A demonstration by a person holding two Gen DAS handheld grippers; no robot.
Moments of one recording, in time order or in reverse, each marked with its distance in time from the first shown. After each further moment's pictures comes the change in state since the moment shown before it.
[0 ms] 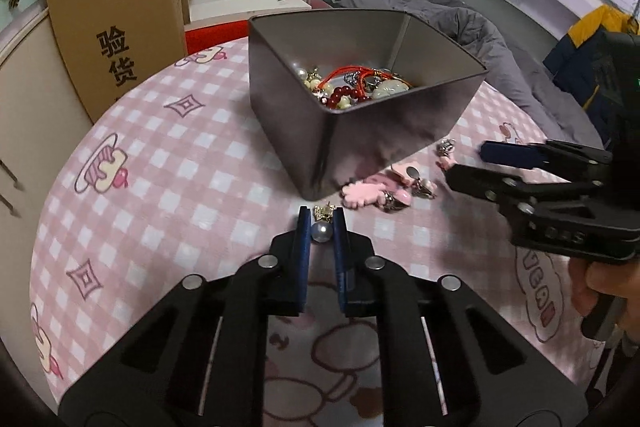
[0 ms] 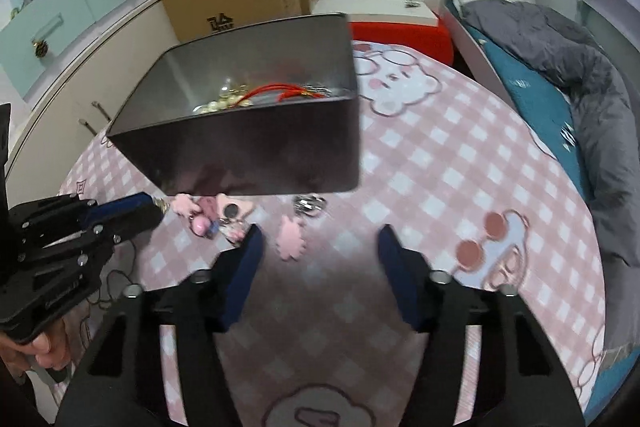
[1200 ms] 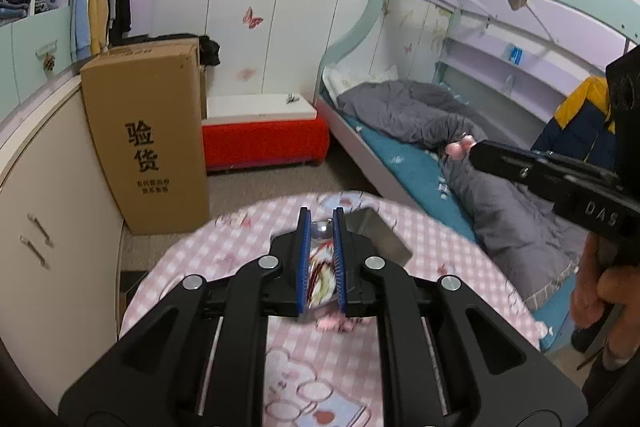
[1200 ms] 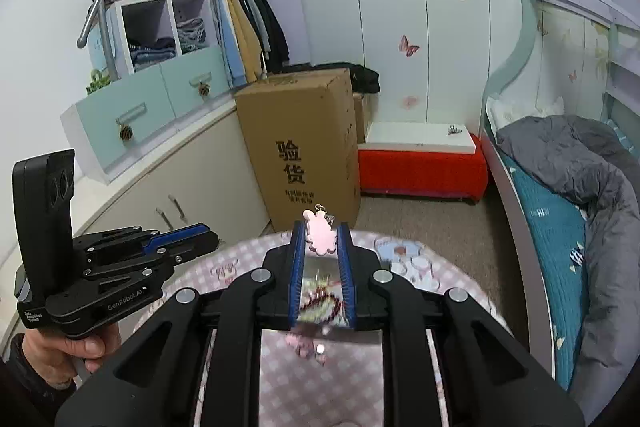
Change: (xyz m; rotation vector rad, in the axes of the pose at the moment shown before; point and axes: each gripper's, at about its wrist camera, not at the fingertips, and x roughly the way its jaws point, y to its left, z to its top) left arm -0.139 -0.015 0.092 -0.037 -0.337 0.011; right arm -0.162 0.015 0.098 -0.098 -0.384 0.173
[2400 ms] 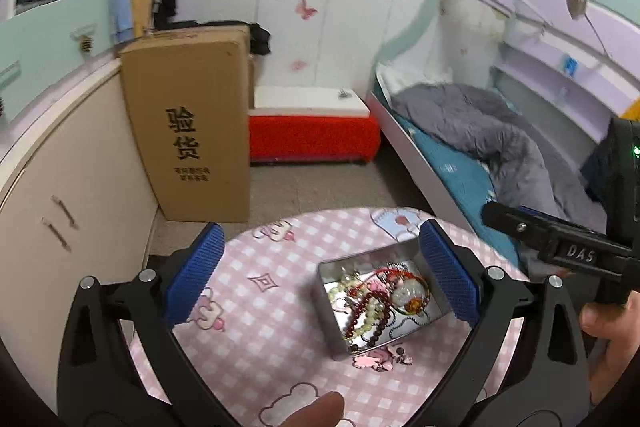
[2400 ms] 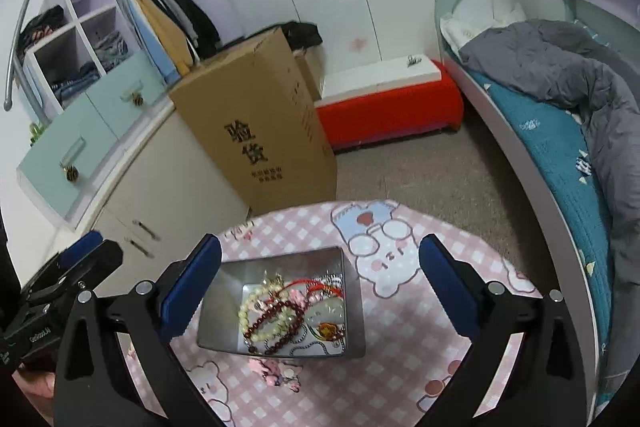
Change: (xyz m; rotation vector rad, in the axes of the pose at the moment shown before) left arm 0.046 0.026 0.010 -0.090 0.014 0.200; right arm 0.072 -0.072 -0.017 0.289 0.126 -0.082
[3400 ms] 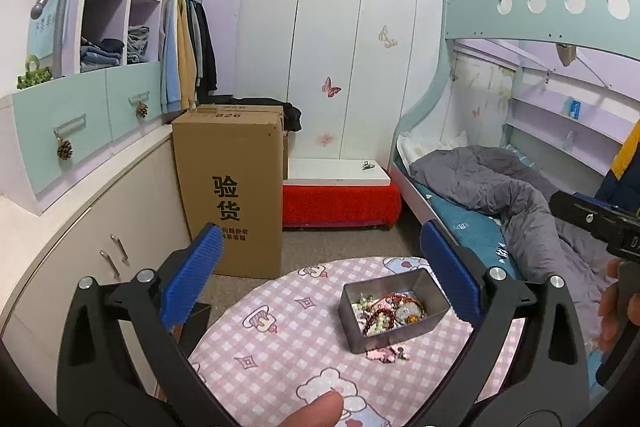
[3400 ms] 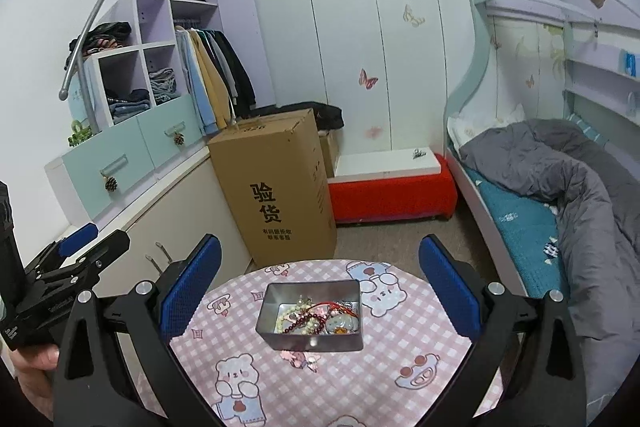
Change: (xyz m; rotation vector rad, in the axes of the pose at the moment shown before) left arm -0.147 -0.005 -0.009 0.020 -0.259 0.097; right arm -0.148 0.060 -0.021 -0.182 -0.274 -0.010
